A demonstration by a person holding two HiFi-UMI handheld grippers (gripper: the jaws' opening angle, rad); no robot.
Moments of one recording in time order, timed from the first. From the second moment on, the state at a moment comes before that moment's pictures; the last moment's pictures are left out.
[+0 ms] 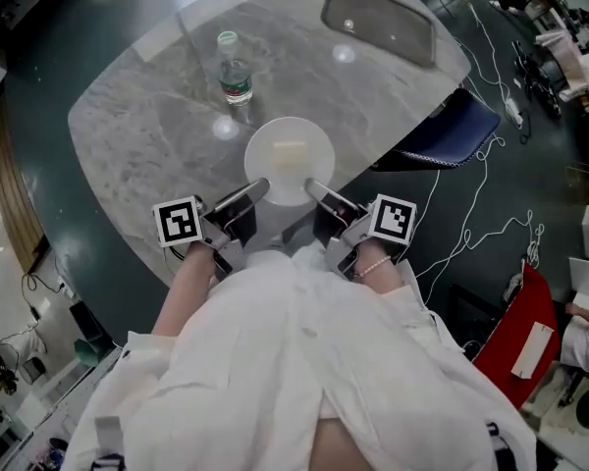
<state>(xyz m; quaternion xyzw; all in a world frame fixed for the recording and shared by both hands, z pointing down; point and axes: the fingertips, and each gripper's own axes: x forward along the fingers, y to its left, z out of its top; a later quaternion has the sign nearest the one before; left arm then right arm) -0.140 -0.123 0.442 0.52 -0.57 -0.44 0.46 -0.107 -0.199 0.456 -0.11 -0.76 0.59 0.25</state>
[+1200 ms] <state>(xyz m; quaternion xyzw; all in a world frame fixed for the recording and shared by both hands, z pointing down) -0.197 -0.122 0.453 0.40 -0.66 -0.50 0.39 -0.190 -0.204 0.465 -0.22 -0.73 0.52 0.39</state>
